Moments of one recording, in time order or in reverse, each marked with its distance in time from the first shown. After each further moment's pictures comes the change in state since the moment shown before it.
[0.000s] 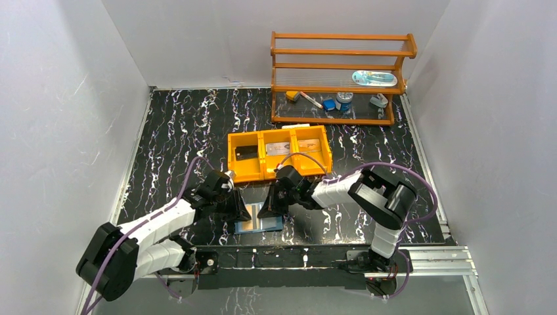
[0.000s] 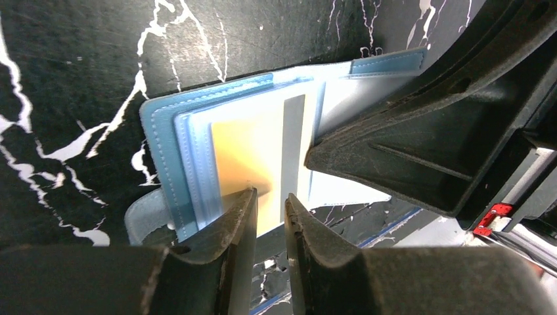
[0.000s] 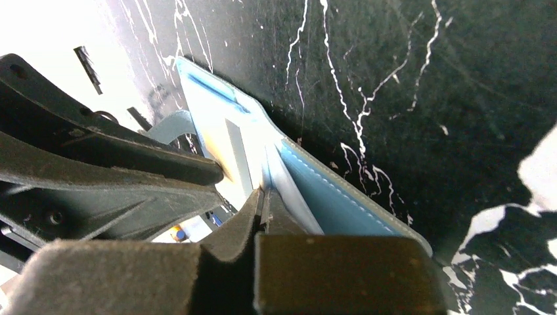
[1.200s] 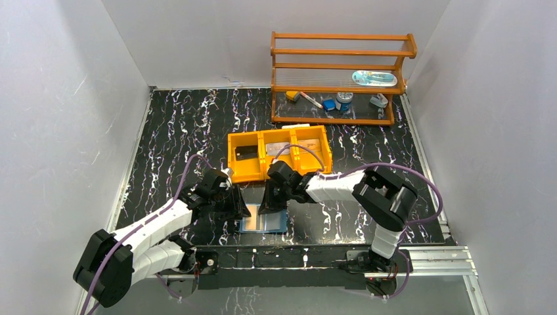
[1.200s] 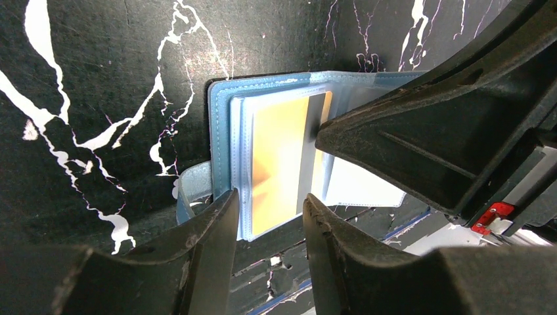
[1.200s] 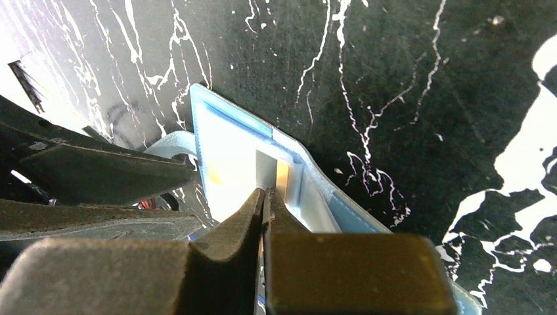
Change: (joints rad) left arm -0.001 -0.063 0.030 -0.080 -0.057 0.031; right arm 0.027 -0.011 0.152 -0.284 0.138 -0.122
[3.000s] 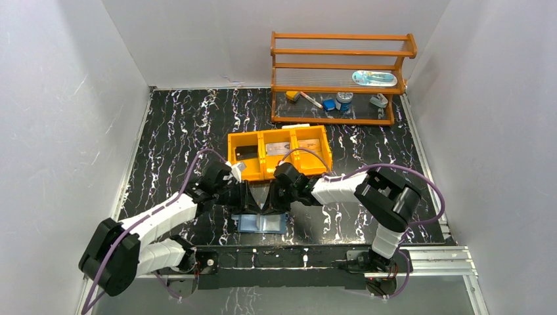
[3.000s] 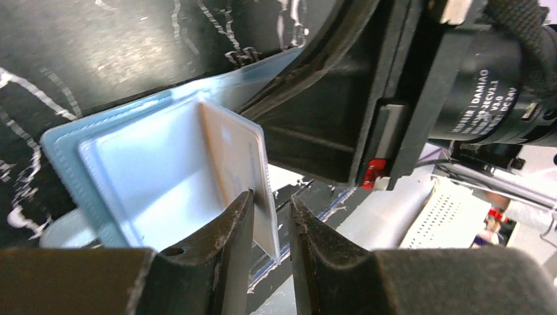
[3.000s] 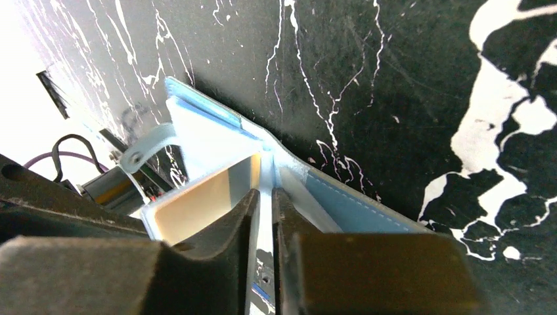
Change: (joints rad) left arm 0.000 0.071 0.031 0.157 0.221 0.022; right arm -0.023 -0.028 -0.093 0.097 -0.029 0.072
